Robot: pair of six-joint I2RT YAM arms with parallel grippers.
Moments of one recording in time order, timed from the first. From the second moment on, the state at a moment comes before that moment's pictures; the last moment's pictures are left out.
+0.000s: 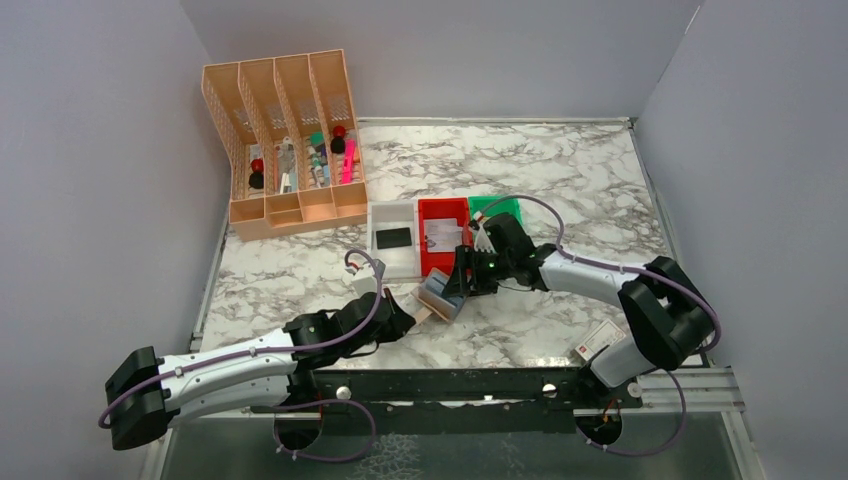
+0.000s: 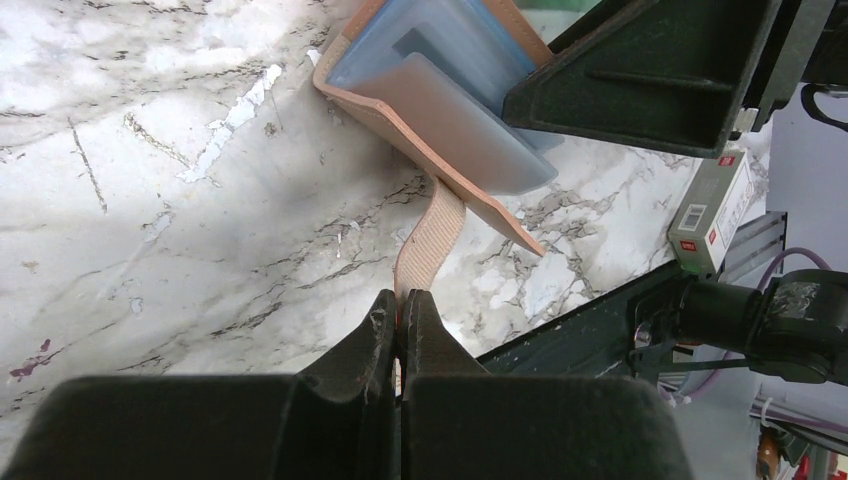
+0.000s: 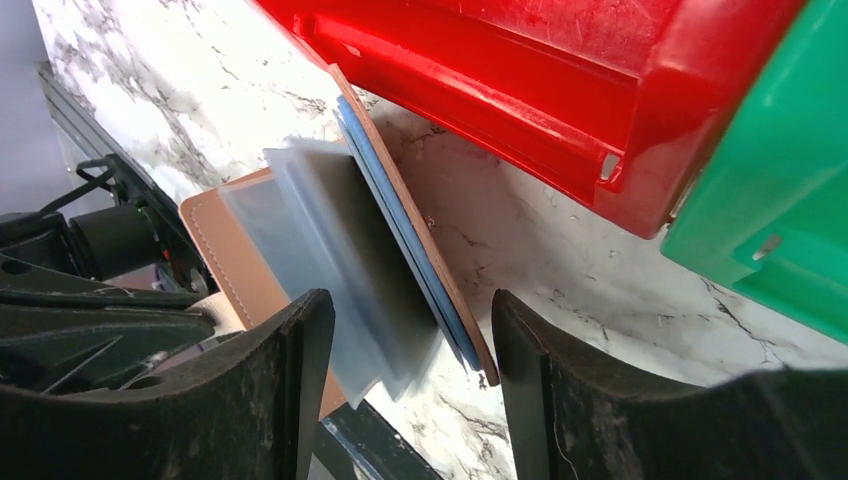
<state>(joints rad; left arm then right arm) -1.13 0.79 0.37 -0.24 -0.32 -1.09 0.66 1.52 0.74 -0.09 -0.44 0.61</state>
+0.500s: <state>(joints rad) -1.13 0.79 0.37 -0.25 -0.32 -1.09 0.66 1.41 0.61 -0.08 -0.41 0.62</state>
